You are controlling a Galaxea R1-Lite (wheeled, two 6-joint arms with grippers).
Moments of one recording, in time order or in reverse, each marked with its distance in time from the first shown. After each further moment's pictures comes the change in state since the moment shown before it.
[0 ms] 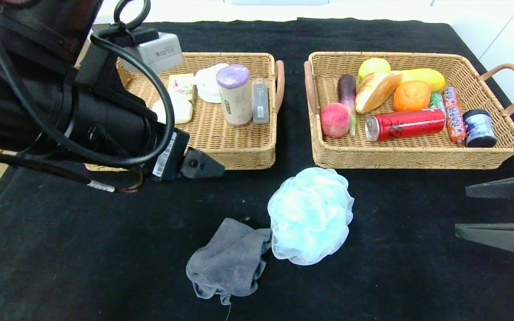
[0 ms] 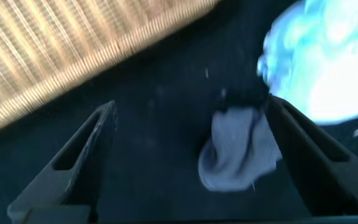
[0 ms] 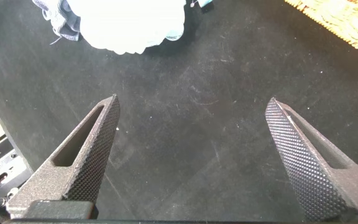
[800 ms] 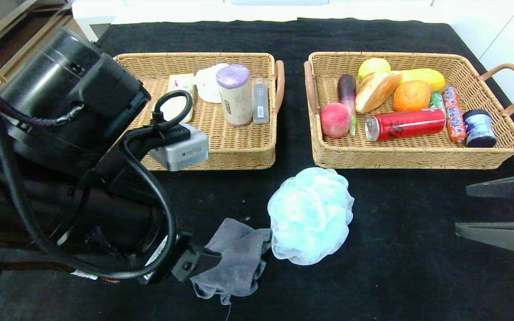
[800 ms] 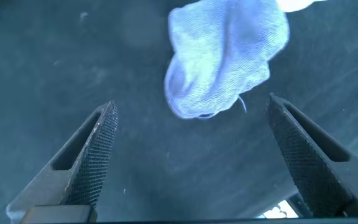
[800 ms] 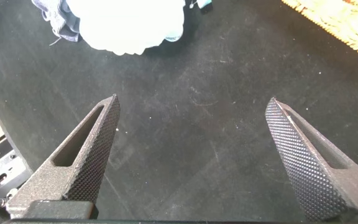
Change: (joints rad) left arm -0.113 -0.061 0.251 0.051 -0.015 0.040; right arm -0.003 0.000 -0.002 -0.001 0.000 0.000
